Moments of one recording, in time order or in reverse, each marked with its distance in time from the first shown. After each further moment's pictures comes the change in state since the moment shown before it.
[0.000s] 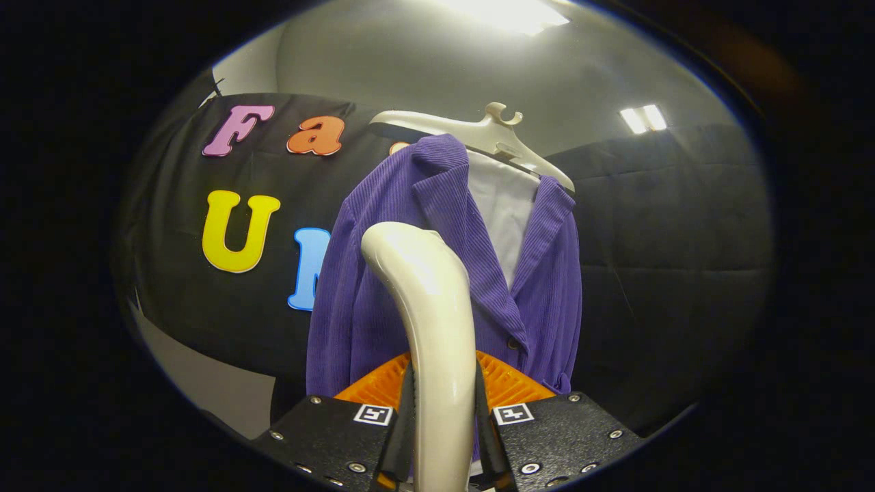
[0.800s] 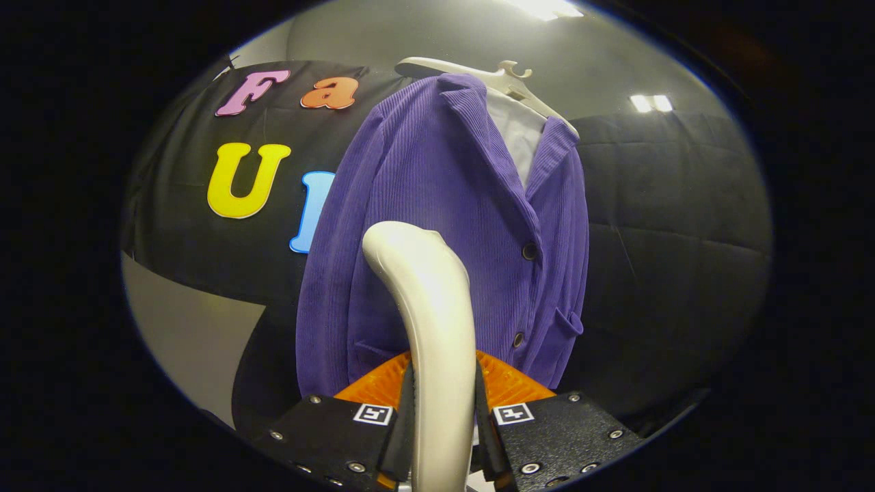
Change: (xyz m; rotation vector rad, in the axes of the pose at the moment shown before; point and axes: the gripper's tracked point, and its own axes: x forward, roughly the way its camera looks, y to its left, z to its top) arm -0.017 0.010 -0.111 -0.031 0.142 -0.014
